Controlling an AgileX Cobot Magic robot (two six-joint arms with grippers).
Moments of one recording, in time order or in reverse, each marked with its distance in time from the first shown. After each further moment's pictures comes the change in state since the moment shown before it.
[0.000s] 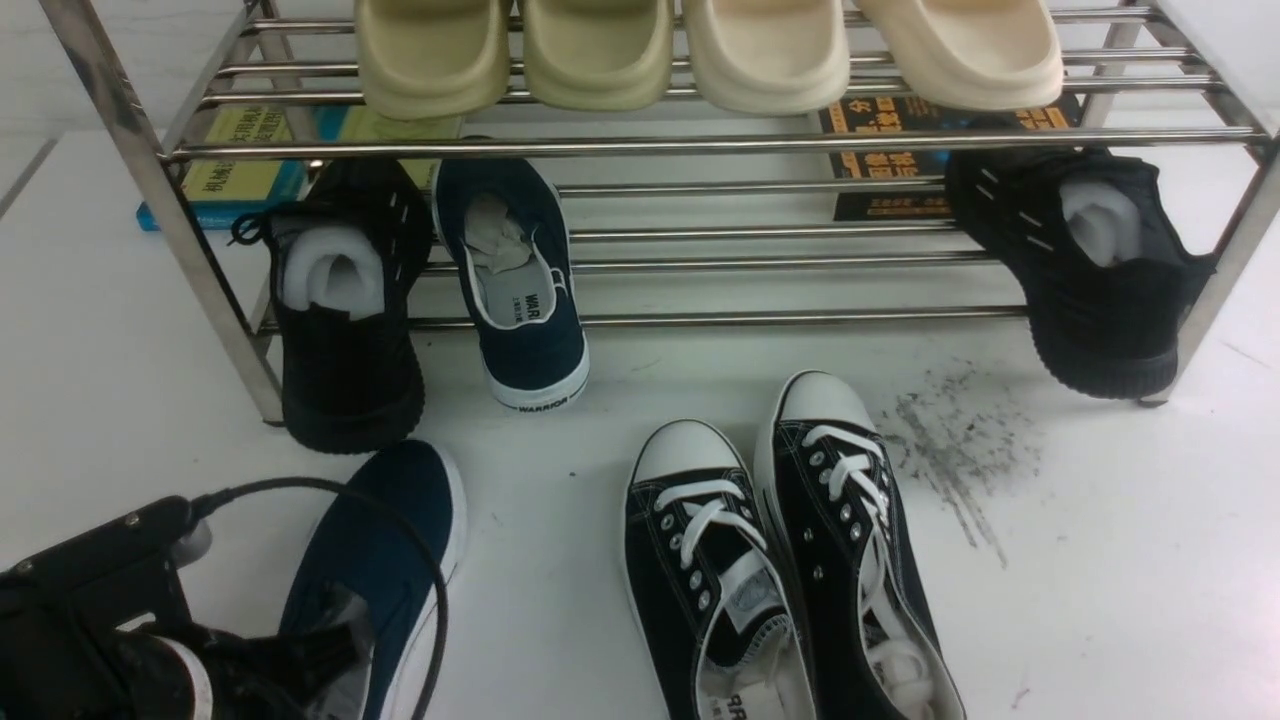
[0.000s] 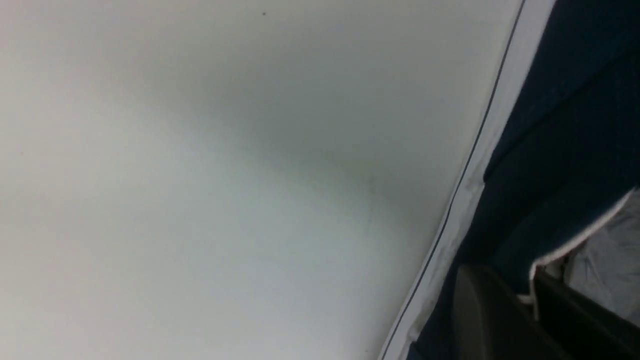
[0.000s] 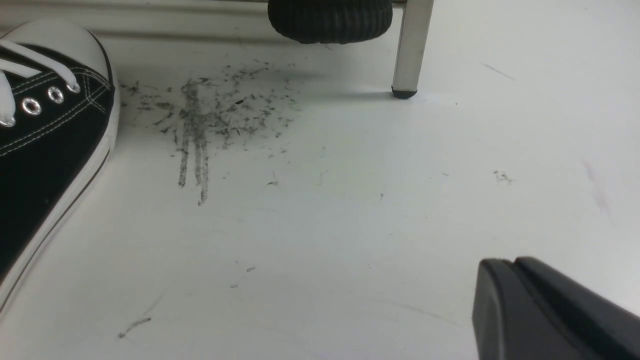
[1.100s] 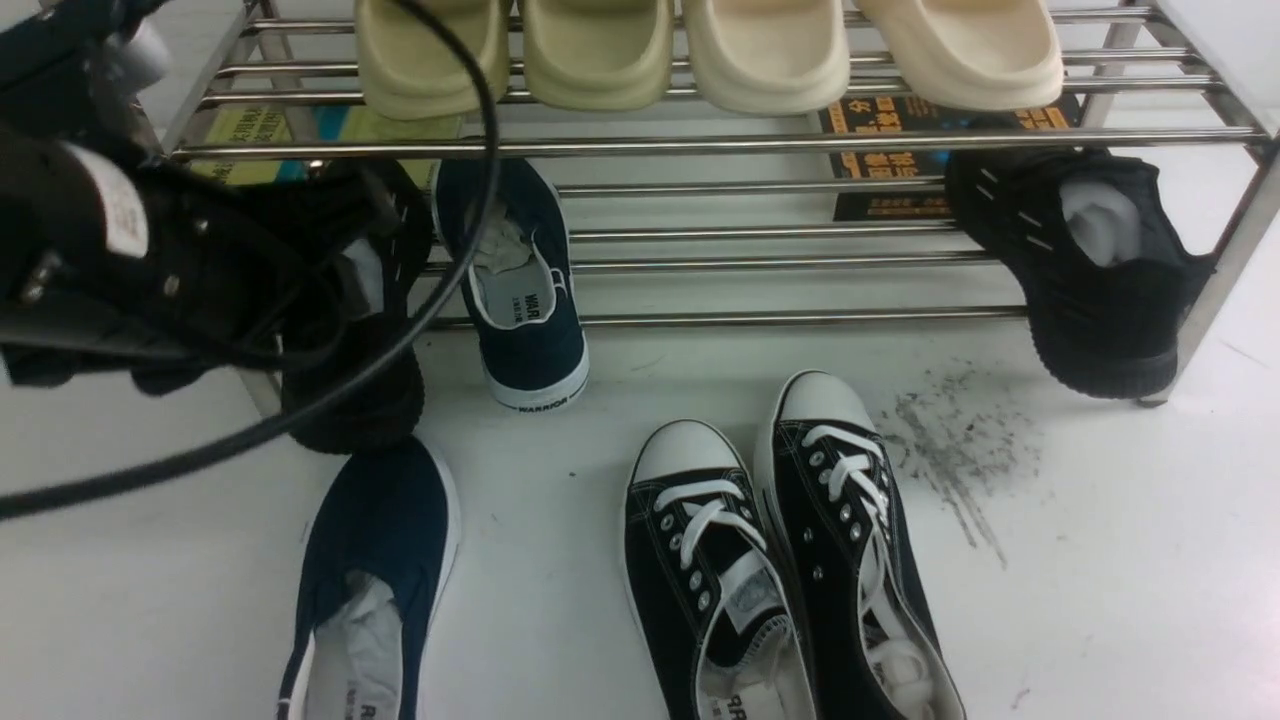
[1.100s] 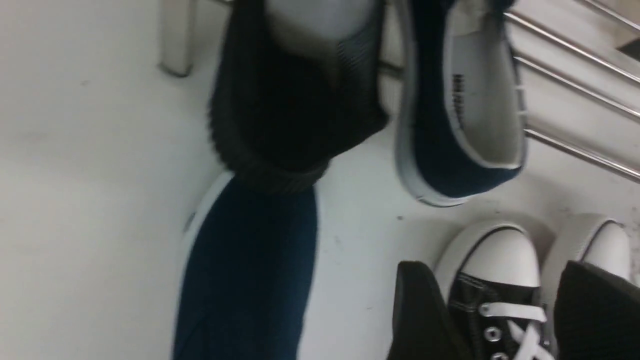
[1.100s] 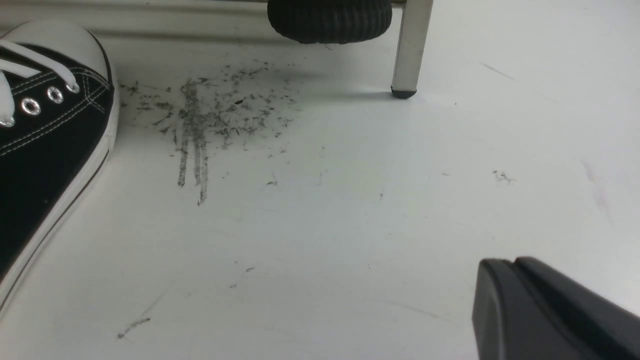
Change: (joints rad) right arm 0.000 0.000 0.000 0.000 0.000 0.000; left arm 0.000 0.025 -0.723 -0.197 0.323 0.388
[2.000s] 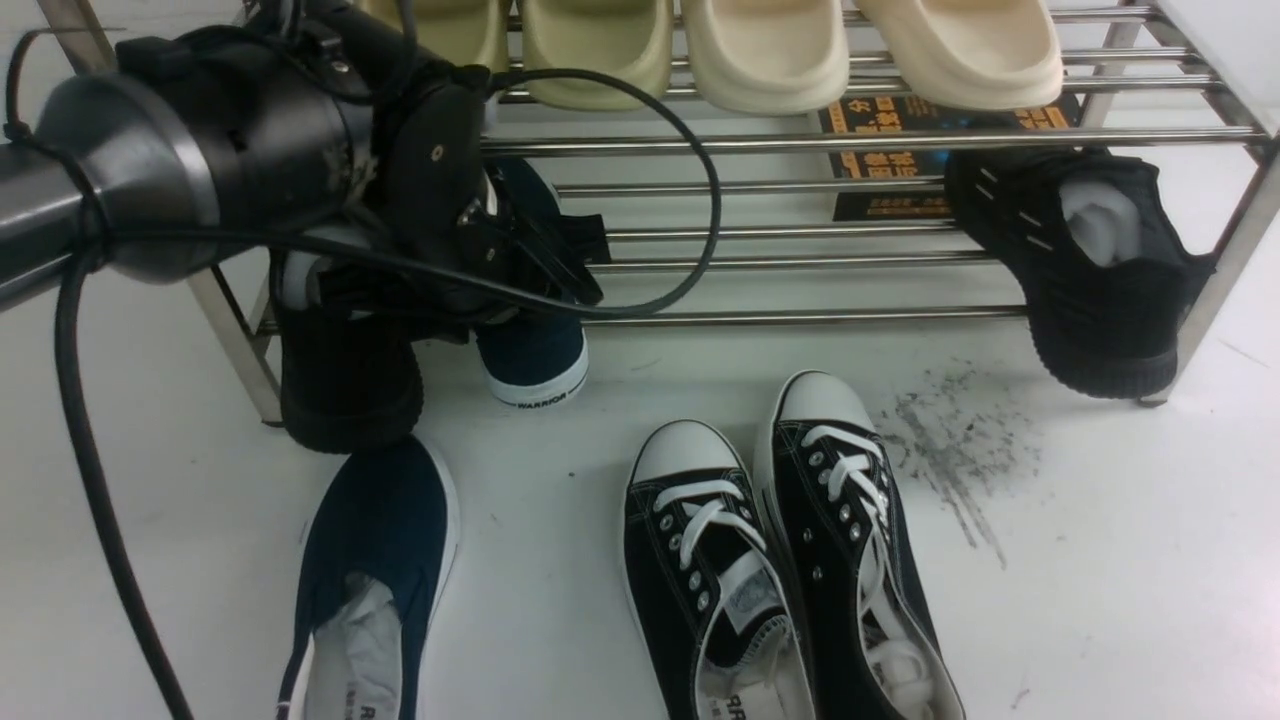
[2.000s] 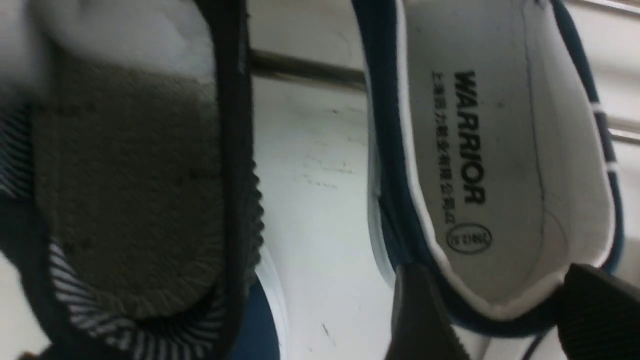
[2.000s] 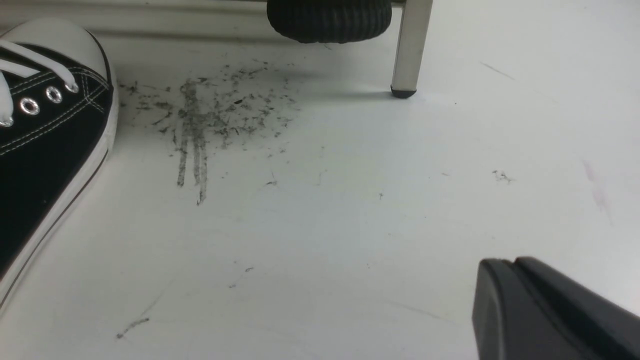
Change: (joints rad) right arm 0.000 0.000 0.000 0.000 0.000 0.000; left arm -0.001 0.522 -0.250 0.048 -0.059 0.066
